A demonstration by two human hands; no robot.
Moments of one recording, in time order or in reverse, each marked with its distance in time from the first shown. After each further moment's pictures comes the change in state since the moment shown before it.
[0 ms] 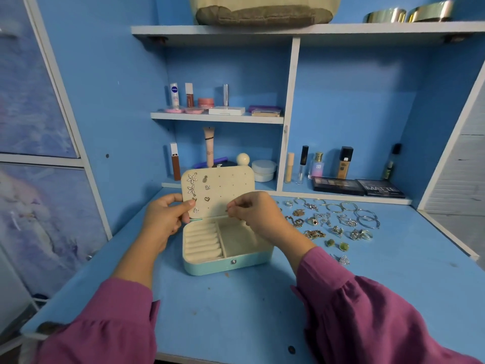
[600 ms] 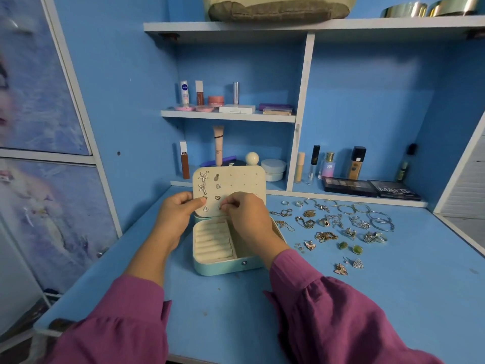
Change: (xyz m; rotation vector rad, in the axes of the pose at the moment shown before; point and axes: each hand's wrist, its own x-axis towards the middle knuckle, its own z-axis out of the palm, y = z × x) left_hand -0.006 0.005 0.007 -0.016 0.002 0.081; right_hand 0.016 -0.004 0.046 -0.193 0.145 0.002
